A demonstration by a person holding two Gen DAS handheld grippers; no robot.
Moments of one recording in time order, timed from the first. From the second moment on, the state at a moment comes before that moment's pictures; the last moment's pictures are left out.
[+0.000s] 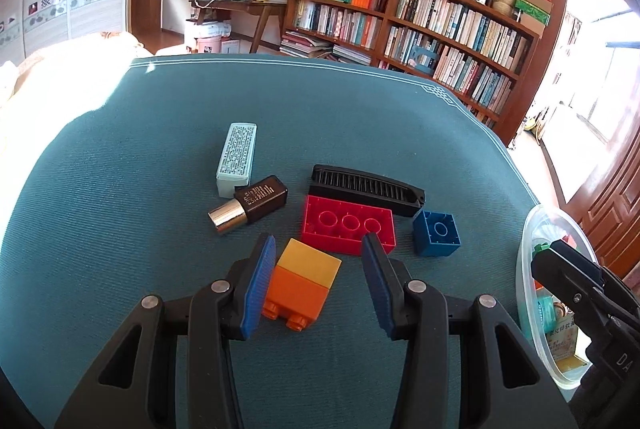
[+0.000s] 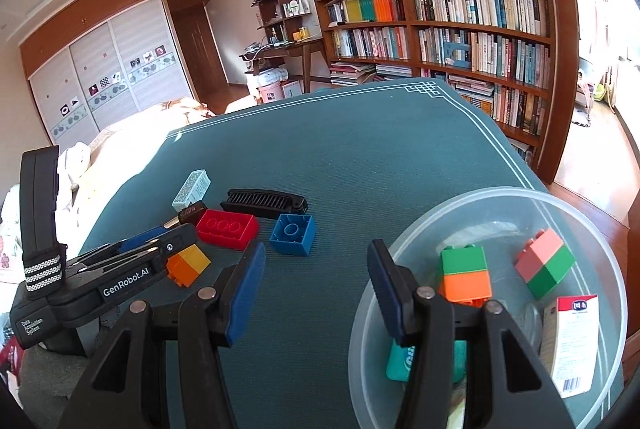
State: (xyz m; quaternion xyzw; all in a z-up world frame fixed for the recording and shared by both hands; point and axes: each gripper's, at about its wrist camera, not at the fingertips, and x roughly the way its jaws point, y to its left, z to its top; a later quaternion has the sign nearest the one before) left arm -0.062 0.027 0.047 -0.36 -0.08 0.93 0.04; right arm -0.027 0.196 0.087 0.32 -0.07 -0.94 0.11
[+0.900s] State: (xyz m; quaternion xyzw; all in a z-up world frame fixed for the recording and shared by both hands) left arm -0.061 0.018 0.024 -0.38 -0.07 0.92 0.01; right arm -0.077 0.145 0.051 0.37 0.00 -0.92 0.11
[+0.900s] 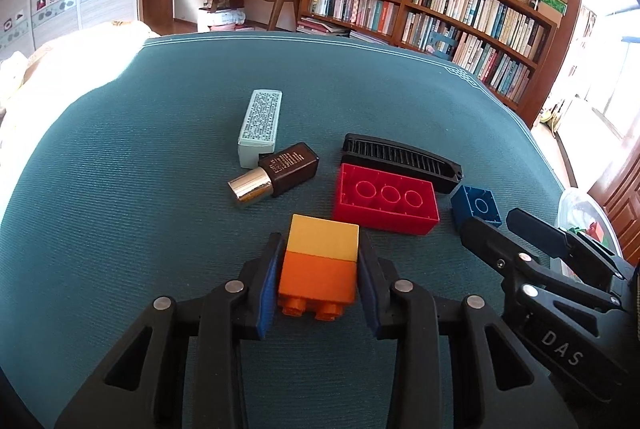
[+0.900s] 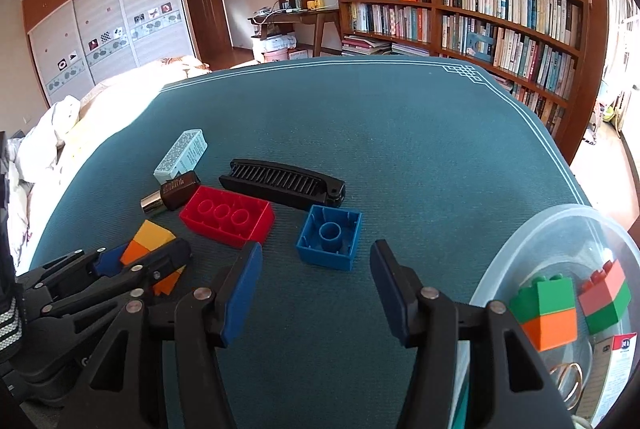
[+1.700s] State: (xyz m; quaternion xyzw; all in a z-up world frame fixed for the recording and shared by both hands) left arm -0.061 0.010 0.029 -0.37 -0.09 0.92 -0.01; right arm -0.097 0.127 0.038 0.39 0.03 -0.92 0.10
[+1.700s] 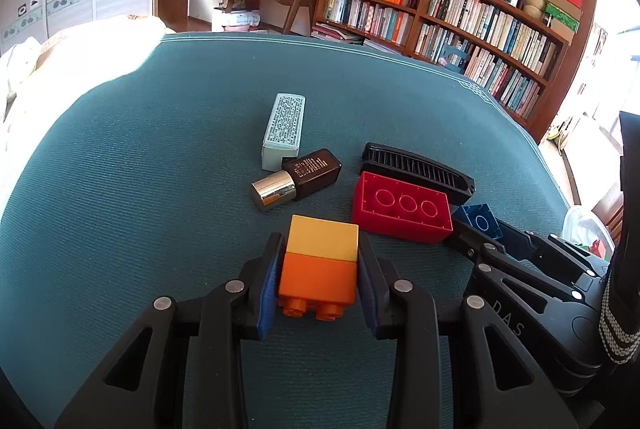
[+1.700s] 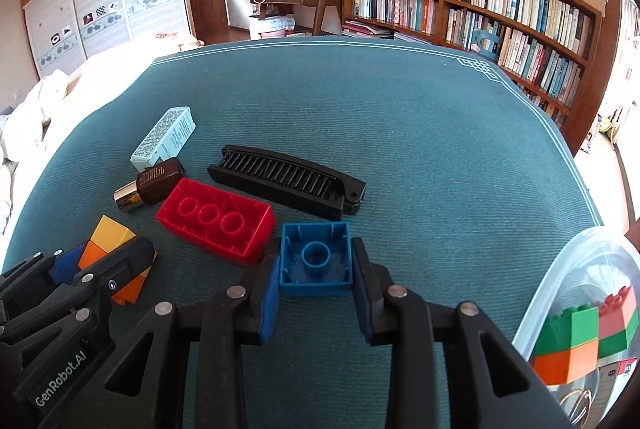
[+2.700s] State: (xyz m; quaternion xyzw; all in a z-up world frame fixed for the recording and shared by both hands) left arm -0.054 0.039 0.038 -0.36 -0.08 0.93 0.02; right arm -0.035 0.165 0.085 0.30 -0.05 -0.95 0.11
